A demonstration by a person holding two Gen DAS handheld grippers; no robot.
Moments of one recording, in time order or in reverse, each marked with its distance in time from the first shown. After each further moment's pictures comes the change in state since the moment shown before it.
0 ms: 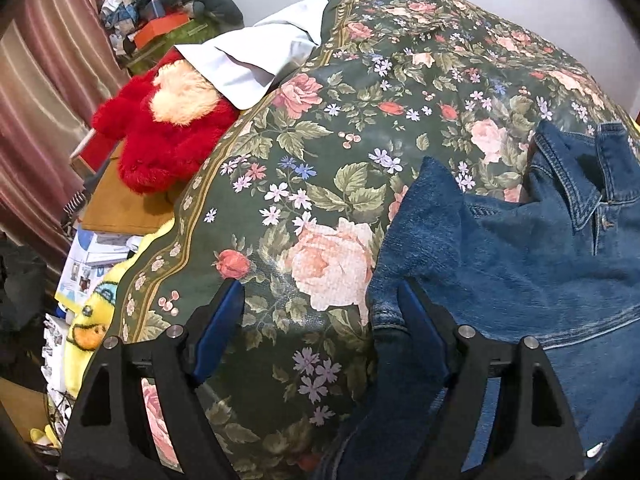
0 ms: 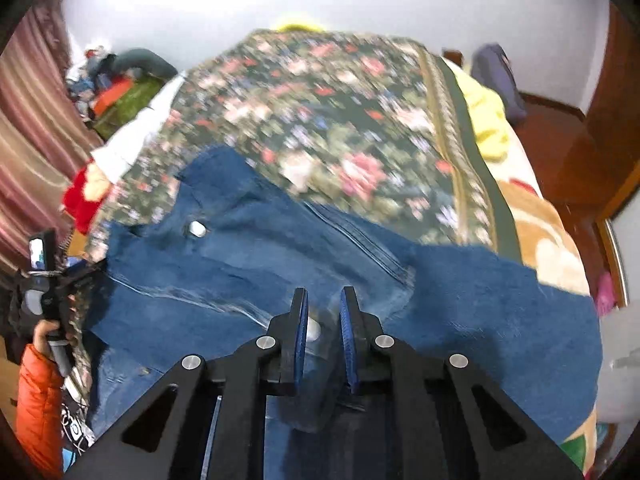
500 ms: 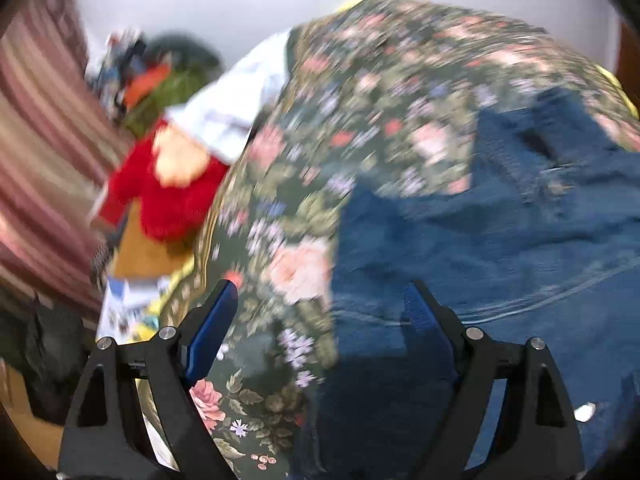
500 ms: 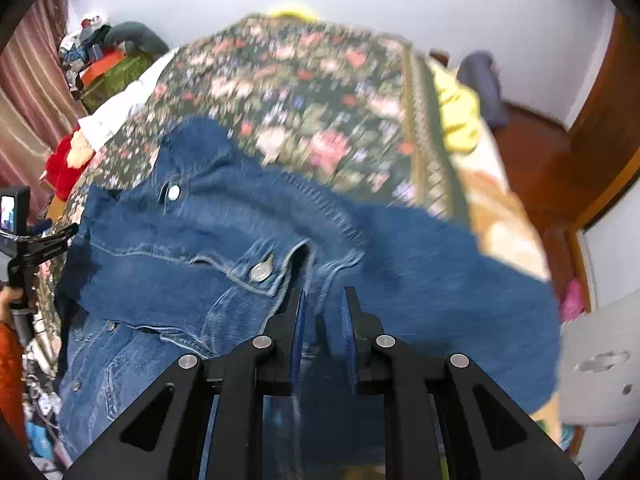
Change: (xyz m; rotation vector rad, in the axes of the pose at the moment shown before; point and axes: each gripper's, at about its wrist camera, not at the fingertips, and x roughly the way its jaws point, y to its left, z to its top) left arm -0.070 -0.052 0.001 0.221 -0.090 0.055; right arm -0.035 -0.009 -0.025 -0.088 -0.012 -0.112
